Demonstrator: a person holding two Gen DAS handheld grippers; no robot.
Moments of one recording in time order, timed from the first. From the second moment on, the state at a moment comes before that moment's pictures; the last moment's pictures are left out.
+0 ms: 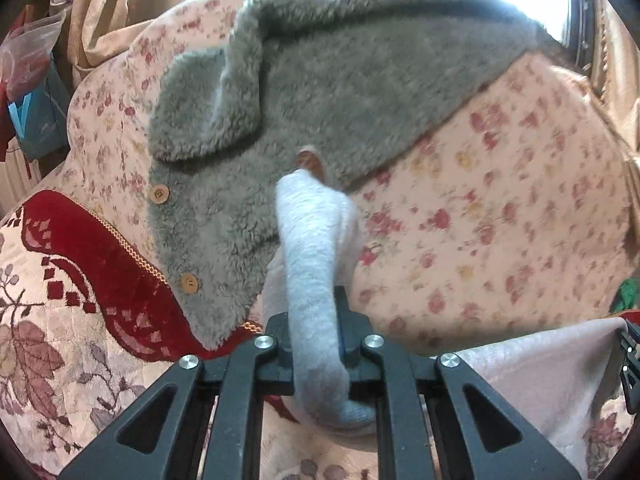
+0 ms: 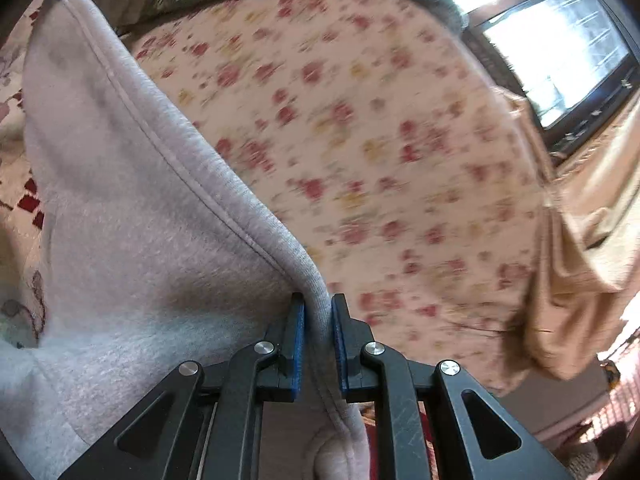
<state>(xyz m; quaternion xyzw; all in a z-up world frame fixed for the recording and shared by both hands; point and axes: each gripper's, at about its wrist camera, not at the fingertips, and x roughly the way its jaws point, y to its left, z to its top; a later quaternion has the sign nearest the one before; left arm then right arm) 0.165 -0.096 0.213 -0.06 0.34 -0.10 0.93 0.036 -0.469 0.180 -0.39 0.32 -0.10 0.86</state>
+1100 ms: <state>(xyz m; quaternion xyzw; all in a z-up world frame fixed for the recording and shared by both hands) -0.079 0.051 0.071 -0.16 0.39 -0.08 0.90 -0.237 -0.355 0.061 -0.29 0.40 0.05 0.87</state>
